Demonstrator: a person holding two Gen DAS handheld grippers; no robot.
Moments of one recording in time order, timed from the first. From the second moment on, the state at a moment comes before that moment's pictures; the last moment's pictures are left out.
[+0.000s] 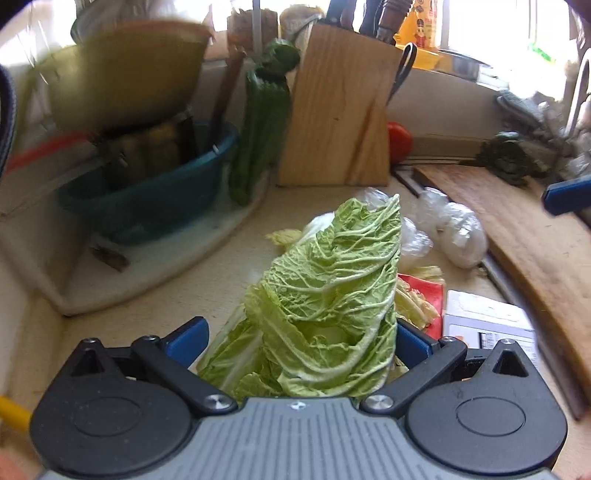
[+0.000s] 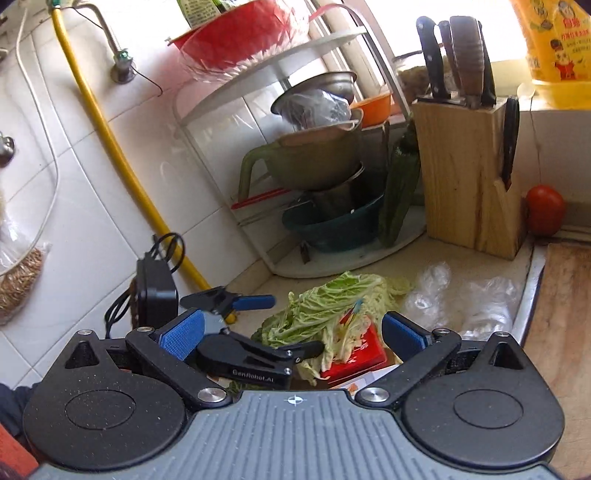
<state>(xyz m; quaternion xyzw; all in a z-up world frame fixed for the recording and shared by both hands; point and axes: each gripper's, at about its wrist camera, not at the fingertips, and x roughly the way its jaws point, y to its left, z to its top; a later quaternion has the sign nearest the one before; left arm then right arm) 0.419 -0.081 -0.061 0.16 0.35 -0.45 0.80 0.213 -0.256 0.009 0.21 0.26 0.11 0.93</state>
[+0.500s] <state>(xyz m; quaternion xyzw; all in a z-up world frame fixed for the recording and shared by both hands) 0.433 -0.053 -0.063 0.04 0.45 -0.47 0.76 0.238 -0.256 -0.002 0.20 0.29 0.08 0.93</state>
